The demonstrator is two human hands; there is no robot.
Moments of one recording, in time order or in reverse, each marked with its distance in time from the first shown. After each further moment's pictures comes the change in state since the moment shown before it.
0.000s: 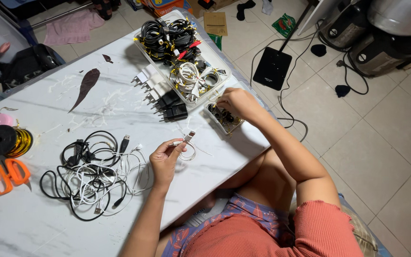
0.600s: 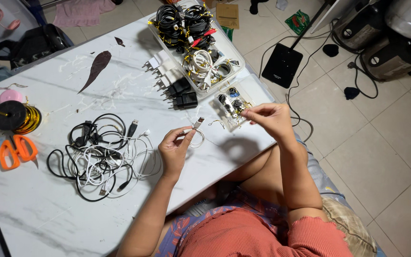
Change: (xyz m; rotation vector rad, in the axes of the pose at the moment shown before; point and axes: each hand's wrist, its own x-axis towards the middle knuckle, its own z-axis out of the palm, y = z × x) left_hand -0.009 0.018 0.014 0.070 0.094 0.147; right_hand -0.085 -0.034 -0.011 0.894 0.276 0.408
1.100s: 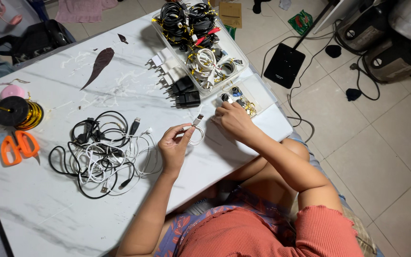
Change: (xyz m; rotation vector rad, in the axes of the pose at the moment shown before) left_hand 0.006 0.002 -0.005 0.022 0.012 0.017; right_hand 0.027 0.019 0.078 -1.215 -0.368 -0.777
